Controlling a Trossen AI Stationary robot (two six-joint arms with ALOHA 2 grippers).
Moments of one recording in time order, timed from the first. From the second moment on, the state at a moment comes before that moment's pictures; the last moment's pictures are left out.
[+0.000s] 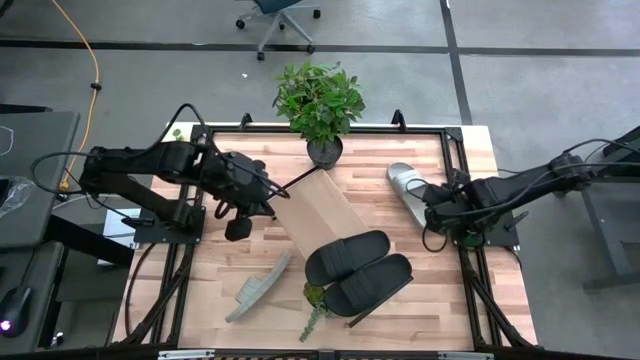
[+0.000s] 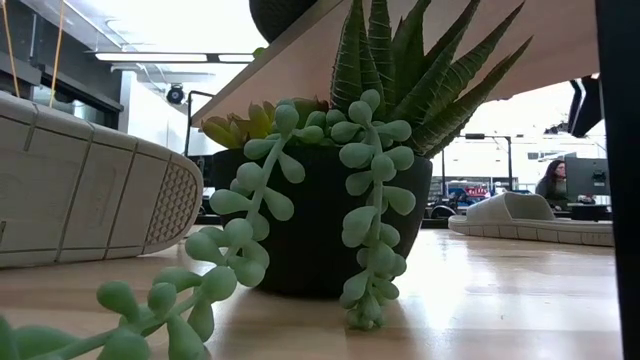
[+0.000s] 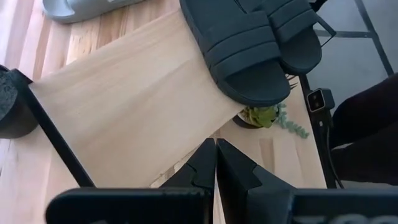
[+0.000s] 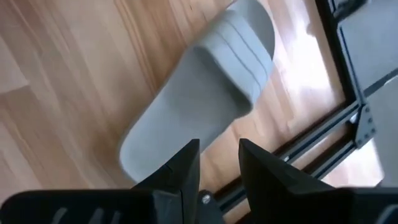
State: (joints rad) left arm 0.00 1.27 1.50 -1.09 0.09 -0.11; right arm 0.30 0.95 0.82 -1.40 0.51 0.65
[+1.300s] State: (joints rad) left arm 0.00 1.27 1.50 -1.13 0.00 0.02; right arm 0.15 0.64 0.45 -0.50 0.76 1.79
